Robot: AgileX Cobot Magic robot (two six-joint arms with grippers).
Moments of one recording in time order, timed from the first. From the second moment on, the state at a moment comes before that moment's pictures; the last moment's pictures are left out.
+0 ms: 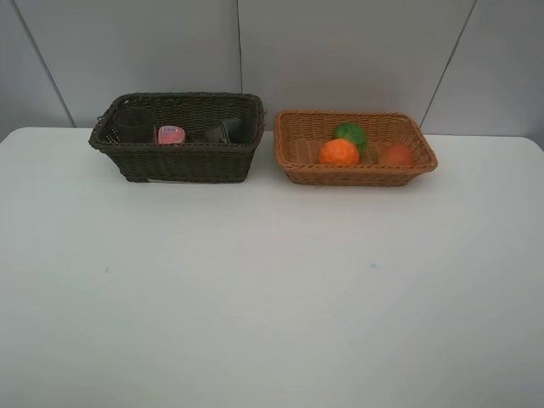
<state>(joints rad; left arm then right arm) 0.11 -0.01 -0.55 -0.15 1.18 0.09 -0.02 0.00 -0.52 -0.16 1.06 0.22</state>
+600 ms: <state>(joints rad) 0.11 -0.01 -0.51 -0.13 1.07 0.12 -0.02 0.00 -0.52 -0.16 1.06 0.22</state>
